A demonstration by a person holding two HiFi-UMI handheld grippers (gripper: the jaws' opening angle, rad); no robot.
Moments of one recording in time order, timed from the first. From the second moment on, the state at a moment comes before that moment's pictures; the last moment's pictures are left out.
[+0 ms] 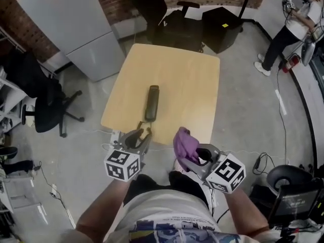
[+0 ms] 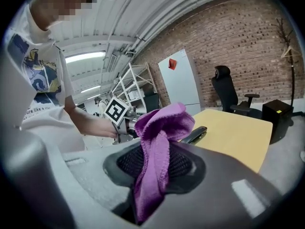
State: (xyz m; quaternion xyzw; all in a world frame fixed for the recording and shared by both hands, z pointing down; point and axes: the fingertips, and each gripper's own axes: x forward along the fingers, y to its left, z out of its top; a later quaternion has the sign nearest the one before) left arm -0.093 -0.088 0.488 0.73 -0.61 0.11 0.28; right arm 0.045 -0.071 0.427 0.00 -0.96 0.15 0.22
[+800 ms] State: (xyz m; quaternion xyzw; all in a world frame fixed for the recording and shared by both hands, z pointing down) left arm -0.144 -0.206 0.619 0.64 -0.66 0.21 0.33; right arm 0.049 -0.129 0.436 0.08 -0.95 0.20 0.24
